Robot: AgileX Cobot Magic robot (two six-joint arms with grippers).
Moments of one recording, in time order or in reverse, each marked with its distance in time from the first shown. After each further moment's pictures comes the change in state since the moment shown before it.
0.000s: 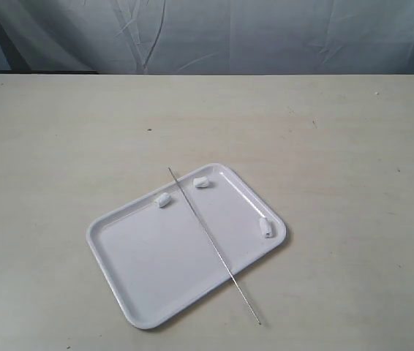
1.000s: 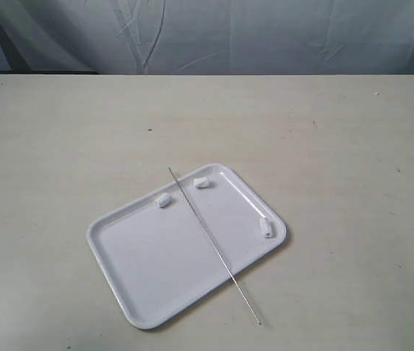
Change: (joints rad) left arm 0.002 -0.006 0.331 -0.523 -0.030 0.337; right arm -0.362 -0.023 0.160 0.286 0.046 -0.395
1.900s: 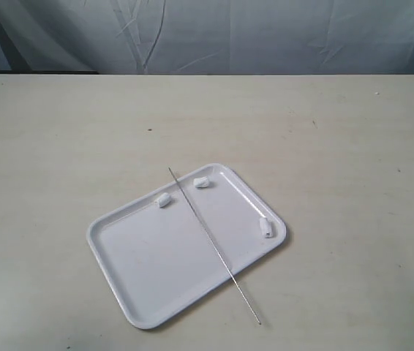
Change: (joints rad) left arm 0.058 0.000 0.000 0.080 -0.008 0.000; right arm -0.028 -0.006 0.000 0.171 0.015 -0.227
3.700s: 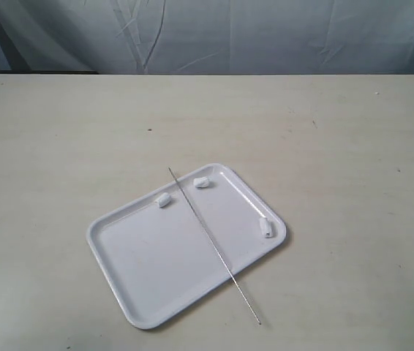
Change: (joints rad) left arm 0.002 0.000 0.000 -0.011 -0.021 0.000; right arm 0.000 0.000 0.000 0.009 0.025 0.000
